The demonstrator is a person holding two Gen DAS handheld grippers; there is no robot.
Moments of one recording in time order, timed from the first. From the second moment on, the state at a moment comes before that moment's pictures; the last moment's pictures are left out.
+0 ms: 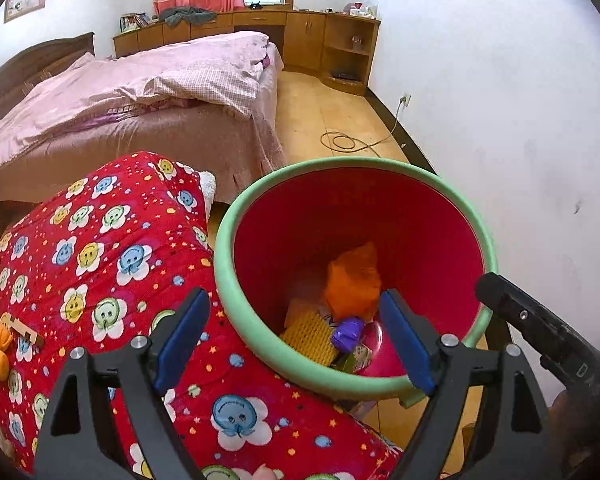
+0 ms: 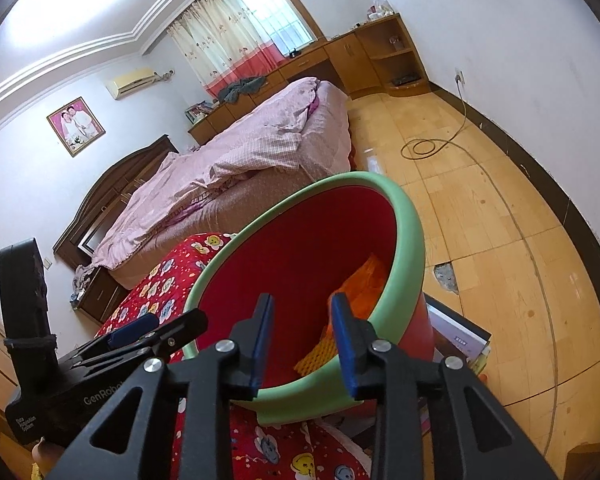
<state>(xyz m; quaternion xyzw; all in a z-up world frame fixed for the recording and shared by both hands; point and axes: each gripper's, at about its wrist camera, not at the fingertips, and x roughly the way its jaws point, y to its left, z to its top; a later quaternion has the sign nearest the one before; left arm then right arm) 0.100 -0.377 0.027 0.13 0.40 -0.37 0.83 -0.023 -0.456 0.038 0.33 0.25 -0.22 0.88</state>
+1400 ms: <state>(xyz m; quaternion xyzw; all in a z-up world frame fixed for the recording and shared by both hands) 0.154 -0.171 0.050 0.07 0.40 -0.20 0.89 0.039 -0.337 0.063 0.28 0.29 -0.15 0.90</state>
